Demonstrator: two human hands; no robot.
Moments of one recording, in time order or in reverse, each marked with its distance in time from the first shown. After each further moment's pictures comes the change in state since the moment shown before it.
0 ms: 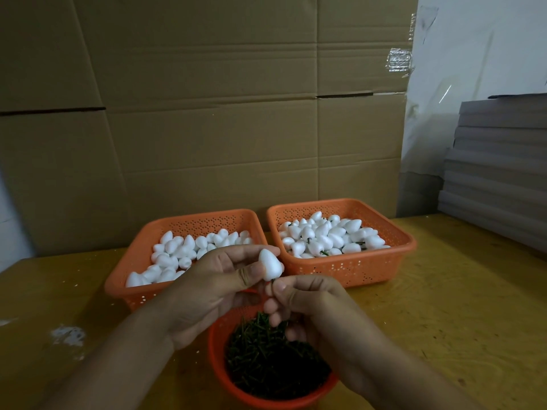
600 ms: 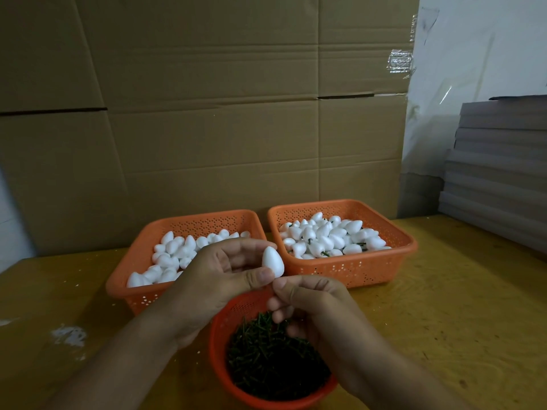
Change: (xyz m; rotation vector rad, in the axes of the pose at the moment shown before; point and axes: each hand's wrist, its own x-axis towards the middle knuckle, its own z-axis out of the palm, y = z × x) left_hand 0.001 -0.002 0.001 0.191 0.100 0.143; right_hand 0.003 0.006 -0.001 0.021 0.067 -0.033
